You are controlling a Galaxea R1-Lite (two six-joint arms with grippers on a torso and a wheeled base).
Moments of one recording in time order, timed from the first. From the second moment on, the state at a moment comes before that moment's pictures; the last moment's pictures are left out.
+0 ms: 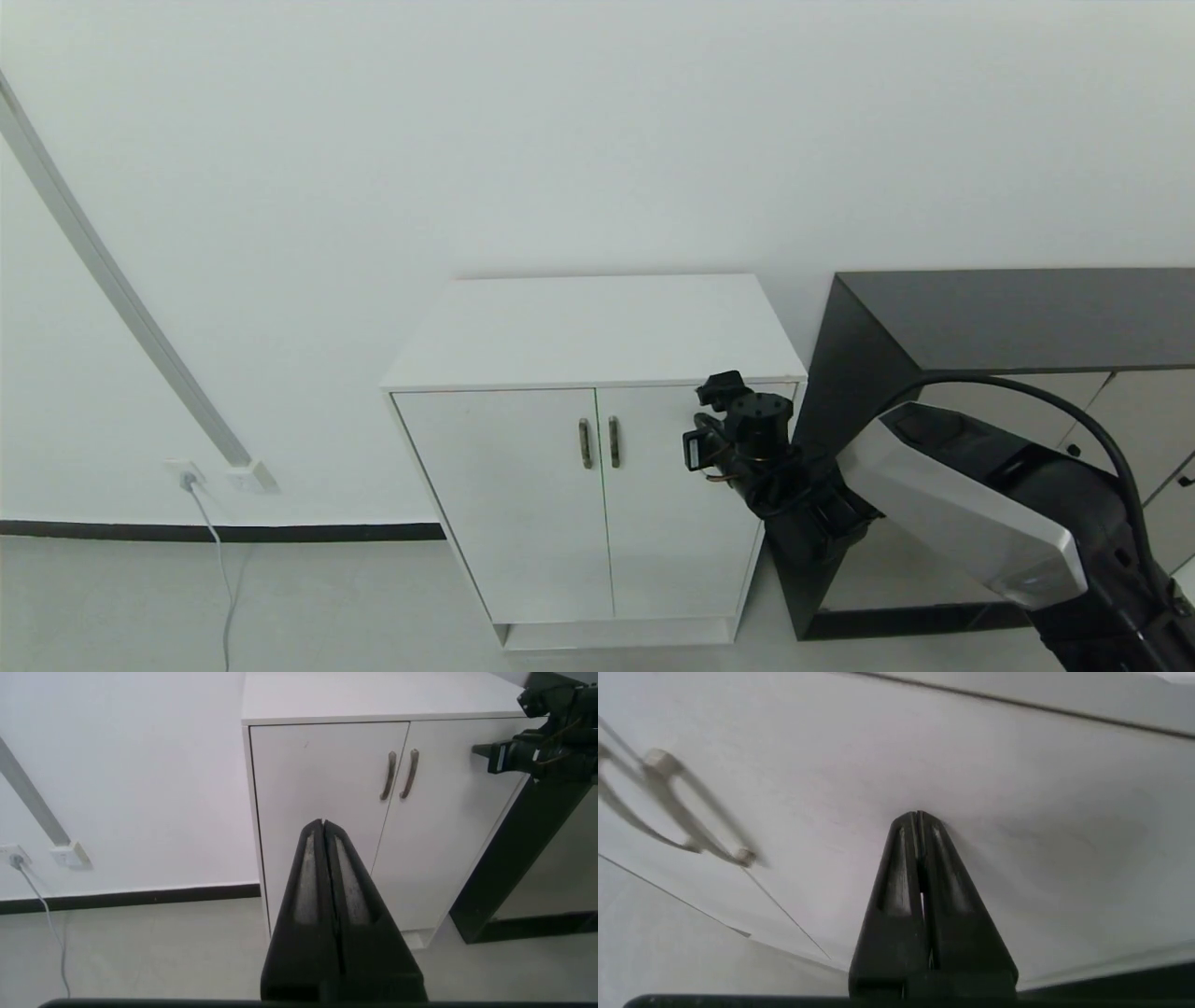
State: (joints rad) left arm 0.00 0.00 0.00 0.00 -0.03 0.00; right arm 0.54 2.57 -1.41 -1.00 -0.25 0.02
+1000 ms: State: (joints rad) left arm 0.00 0.00 0.00 0.00 -0.03 0.00; right arm 0.53 2.24 -0.82 -1.26 -0.27 0.02
